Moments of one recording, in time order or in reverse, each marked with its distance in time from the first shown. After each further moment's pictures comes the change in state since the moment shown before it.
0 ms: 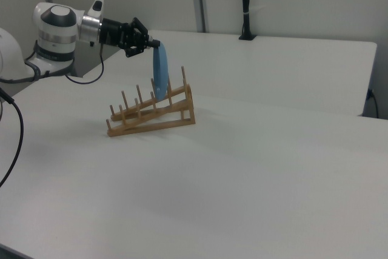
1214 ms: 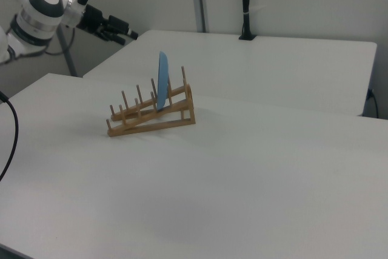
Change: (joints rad) arm -0.055 -0.112 0.138 -0.014 0.303 0.097 0.510
